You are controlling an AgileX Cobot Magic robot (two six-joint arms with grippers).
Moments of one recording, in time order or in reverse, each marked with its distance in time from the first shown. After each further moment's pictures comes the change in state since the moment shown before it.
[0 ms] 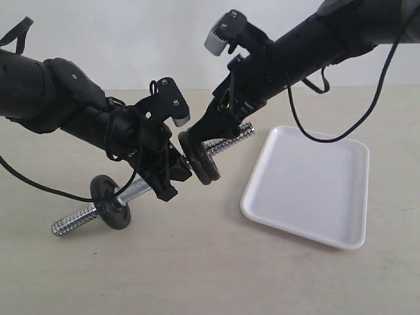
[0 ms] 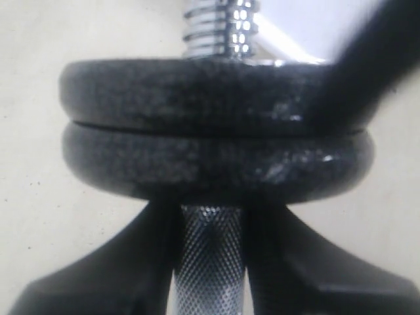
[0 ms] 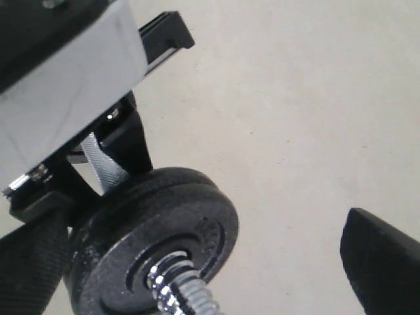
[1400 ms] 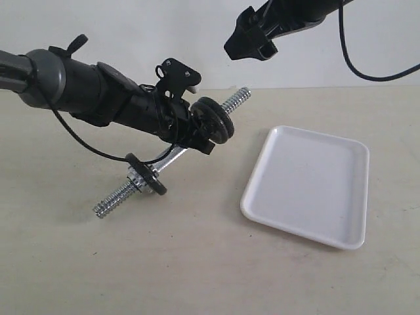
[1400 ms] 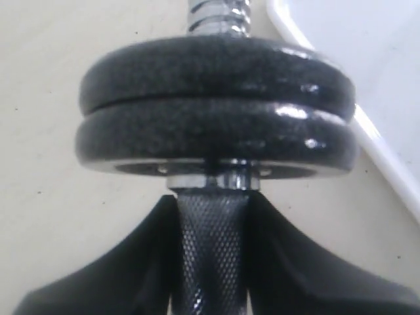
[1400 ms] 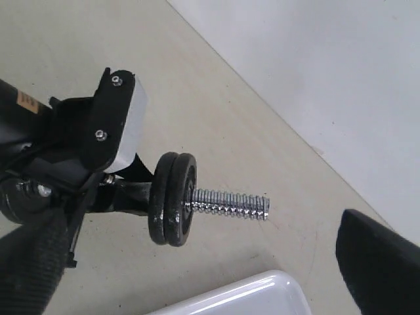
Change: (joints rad) left arm -0.002 0.264 -0.279 -0.293 -0.180 -0.064; right arm 0.000 -0.305 0.000 -0.451 -0.185 0.564
